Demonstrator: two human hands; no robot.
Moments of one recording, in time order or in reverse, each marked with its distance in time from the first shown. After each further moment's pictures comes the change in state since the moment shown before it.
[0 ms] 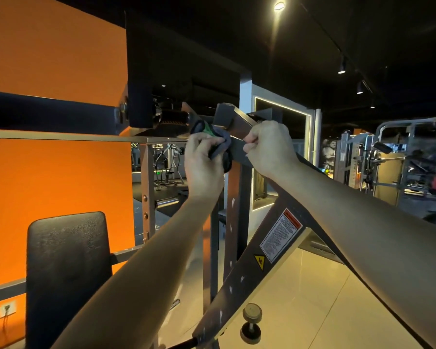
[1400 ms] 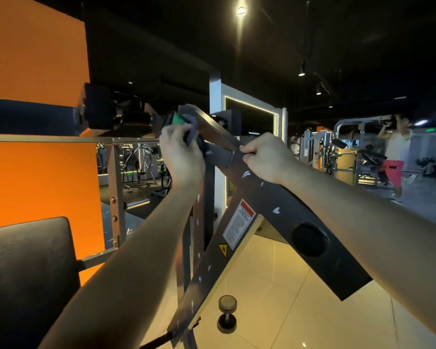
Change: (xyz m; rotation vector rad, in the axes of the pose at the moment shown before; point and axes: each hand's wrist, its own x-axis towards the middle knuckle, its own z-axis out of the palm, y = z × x) left_hand 0.003 0.045 0.022 0.003 0.066 -0.242; right_hand -0.036 0.046 -0.073 -0.104 -0.265 0.074
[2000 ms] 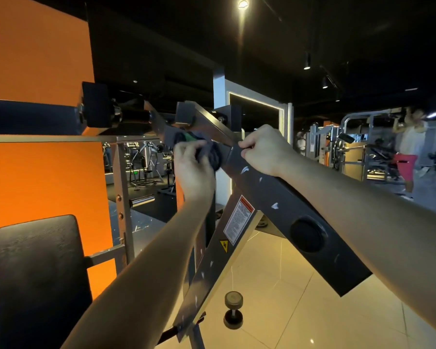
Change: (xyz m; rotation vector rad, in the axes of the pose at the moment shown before) left_hand -0.047 0.003 0.008 -0.008 -0.065 0.002; right_hand 0.002 0.000 -0.002 0.069 0.011 0.003
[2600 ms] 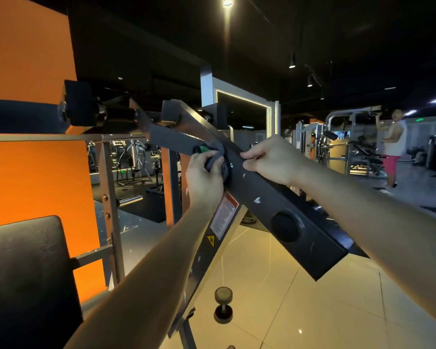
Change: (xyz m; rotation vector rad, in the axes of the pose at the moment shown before) left_hand -0.038 0.027 0.018 -0.220 -0.275 -0.170; right_hand -0.046 0.026 -0.038 0.063 -0.136 0.024
